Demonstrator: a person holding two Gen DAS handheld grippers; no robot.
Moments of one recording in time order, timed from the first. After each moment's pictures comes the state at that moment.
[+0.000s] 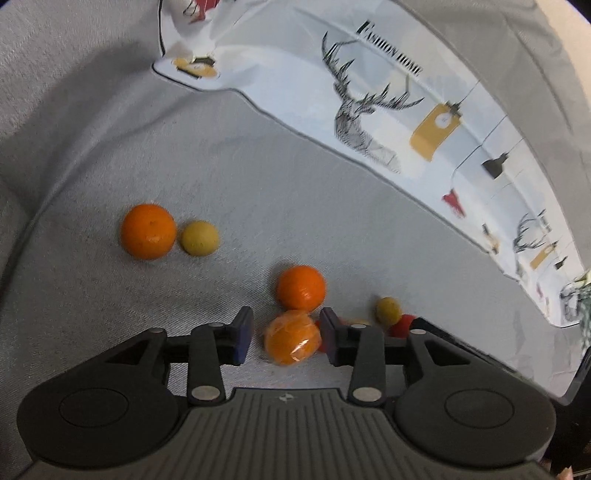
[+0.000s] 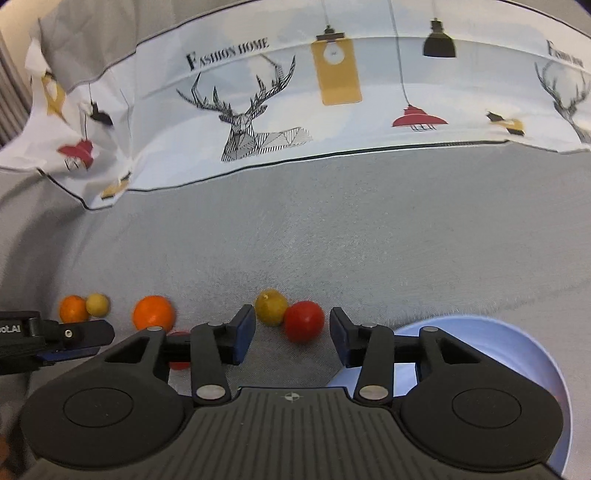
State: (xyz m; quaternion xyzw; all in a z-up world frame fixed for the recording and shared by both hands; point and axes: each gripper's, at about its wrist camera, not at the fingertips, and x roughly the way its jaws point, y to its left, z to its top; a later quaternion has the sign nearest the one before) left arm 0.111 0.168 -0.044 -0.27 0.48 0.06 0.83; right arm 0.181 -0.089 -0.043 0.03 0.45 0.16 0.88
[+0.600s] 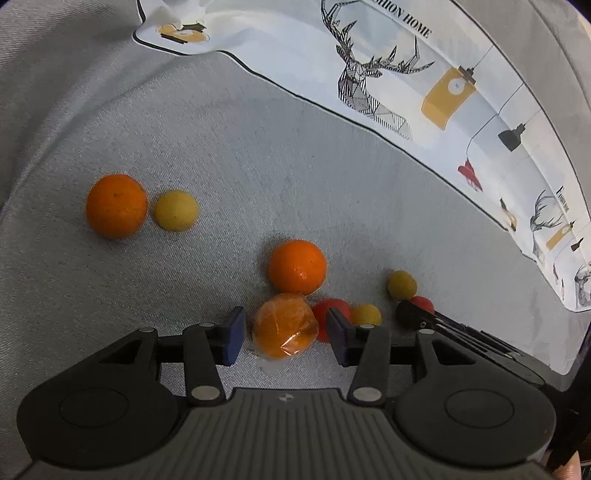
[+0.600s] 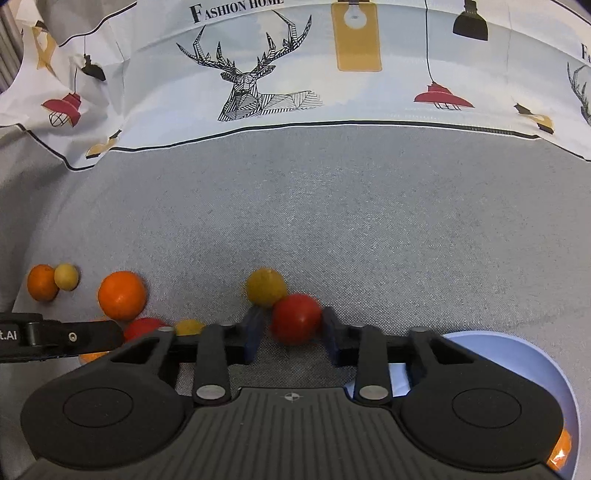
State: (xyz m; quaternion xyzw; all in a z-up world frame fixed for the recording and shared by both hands) left arm 0.131 0.151 -0.066 -0.26 0.52 0.06 0.81; right arm 0.198 -0.077 -0.067 0.00 0.49 0.17 0.86
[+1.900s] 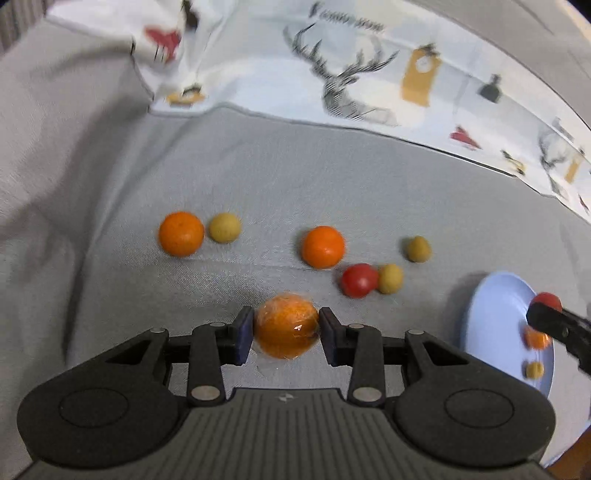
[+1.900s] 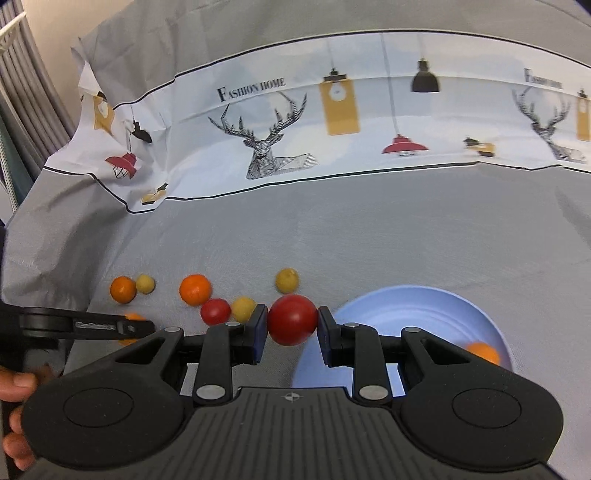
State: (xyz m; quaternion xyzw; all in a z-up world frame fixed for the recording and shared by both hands) left arm 0.078 0.126 -0.016 -0.09 0.50 0.07 0.86; right arm 0.094 -0.134 0.024 0.05 0.42 0.17 0.89
